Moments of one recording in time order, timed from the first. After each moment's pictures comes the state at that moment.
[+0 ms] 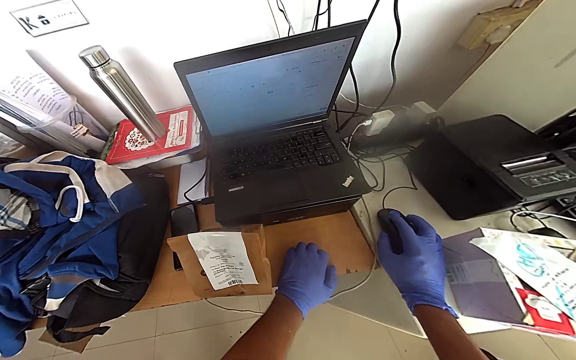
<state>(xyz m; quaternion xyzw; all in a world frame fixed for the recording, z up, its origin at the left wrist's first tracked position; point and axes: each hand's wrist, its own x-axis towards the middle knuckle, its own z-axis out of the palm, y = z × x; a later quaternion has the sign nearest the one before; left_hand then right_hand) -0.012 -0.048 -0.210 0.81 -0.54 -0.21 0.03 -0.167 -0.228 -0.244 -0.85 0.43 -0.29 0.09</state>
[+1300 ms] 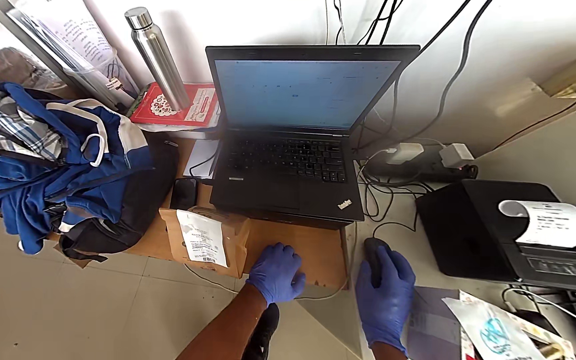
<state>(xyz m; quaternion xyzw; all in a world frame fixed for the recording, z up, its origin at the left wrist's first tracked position) -0.012 -0.052 -0.210 0.83 -0.52 -0.23 0.03 -0.171 -0.229 -0.241 -0.83 0.42 -0.29 0.21</state>
